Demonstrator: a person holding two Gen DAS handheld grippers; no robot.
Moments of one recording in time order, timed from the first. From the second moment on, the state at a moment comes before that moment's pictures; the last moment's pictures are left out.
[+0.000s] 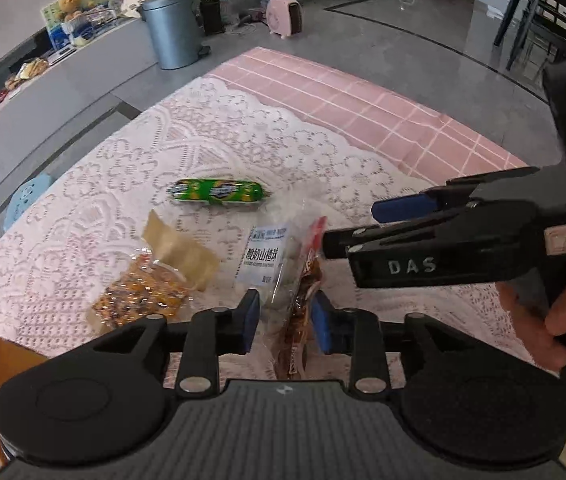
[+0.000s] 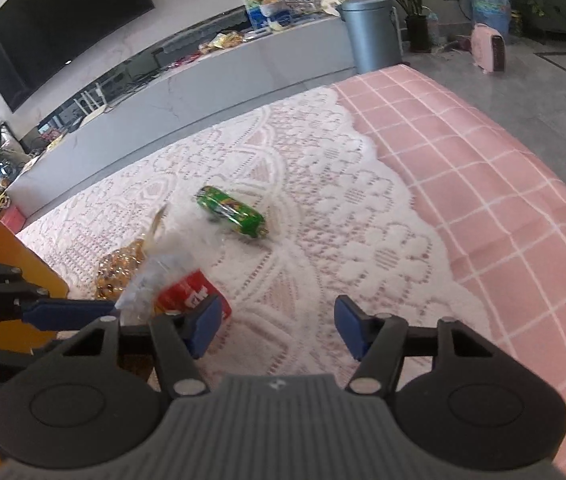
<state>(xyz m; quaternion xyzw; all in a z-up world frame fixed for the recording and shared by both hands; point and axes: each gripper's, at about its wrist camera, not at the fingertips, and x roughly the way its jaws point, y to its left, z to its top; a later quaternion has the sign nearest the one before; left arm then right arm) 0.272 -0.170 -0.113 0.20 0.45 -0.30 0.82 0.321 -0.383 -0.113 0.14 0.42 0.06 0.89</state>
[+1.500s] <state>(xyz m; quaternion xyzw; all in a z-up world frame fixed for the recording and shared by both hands) 0.205 -0.135 -0.144 0.10 0.51 -0.26 0.81 0.241 -0.389 -0.143 0.42 0.47 0.08 0.78</state>
